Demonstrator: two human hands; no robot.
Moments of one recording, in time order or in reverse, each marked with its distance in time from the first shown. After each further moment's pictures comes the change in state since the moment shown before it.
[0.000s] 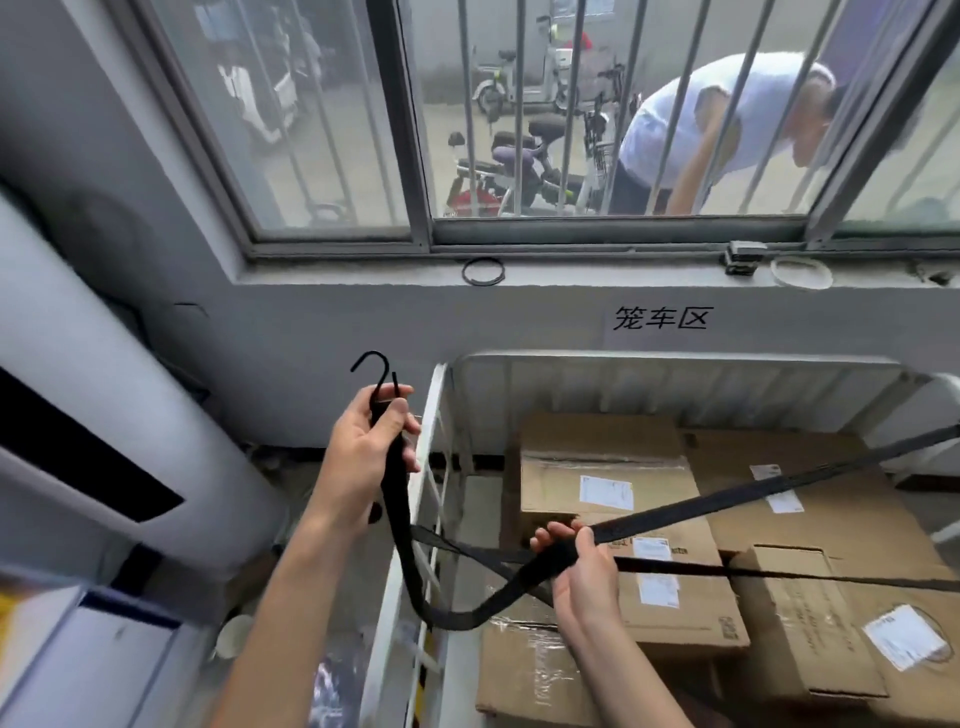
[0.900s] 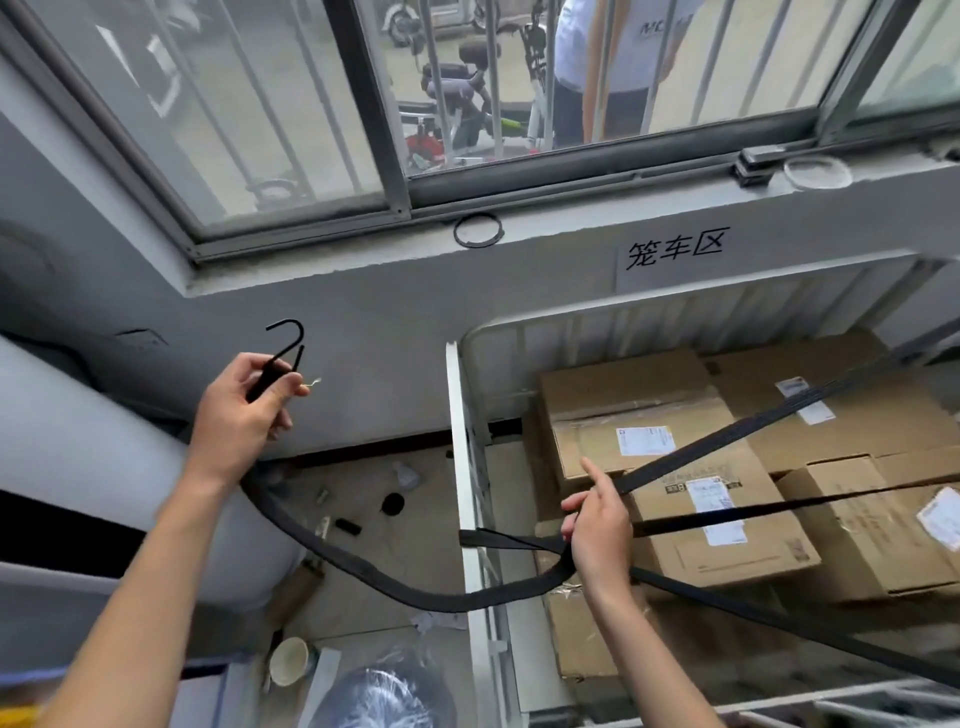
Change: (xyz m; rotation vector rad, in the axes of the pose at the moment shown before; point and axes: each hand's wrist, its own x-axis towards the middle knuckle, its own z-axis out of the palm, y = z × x) left_hand 0.172 -0.010 -0.207 0.508 -0.061 0.164; right_hand 0.046 0.092 0.089 -0.722 0.101 -0.425
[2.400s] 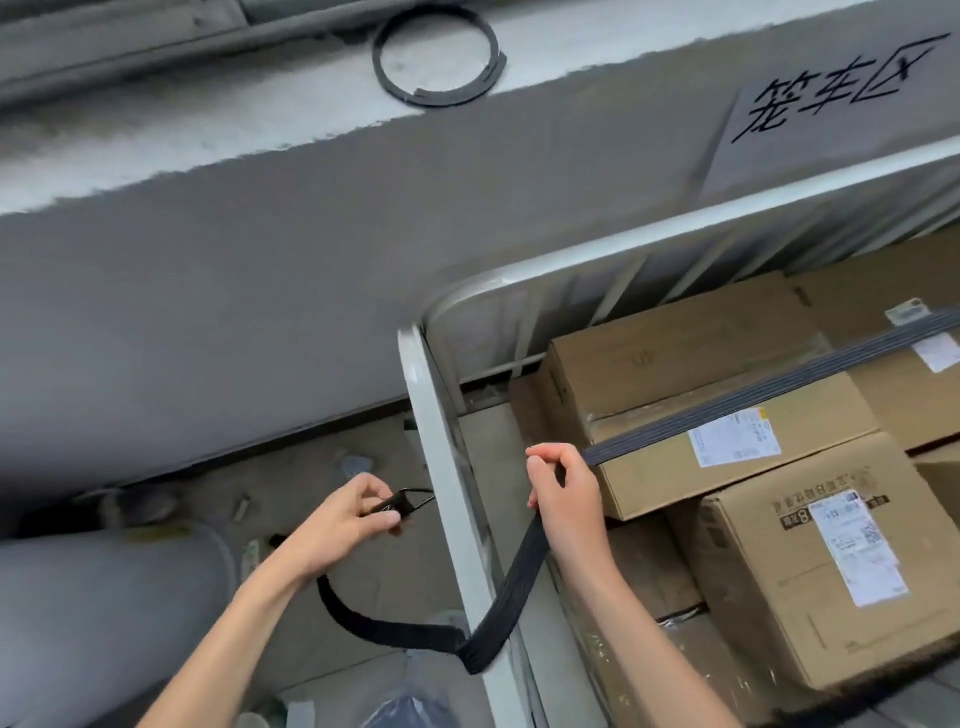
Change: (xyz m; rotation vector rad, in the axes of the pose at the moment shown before) left_hand 0.162 -0.375 0.223 0.082 -0.983 -0.594; right_hand 0.283 0.110 0.208 -0.045 -0.039 0.164
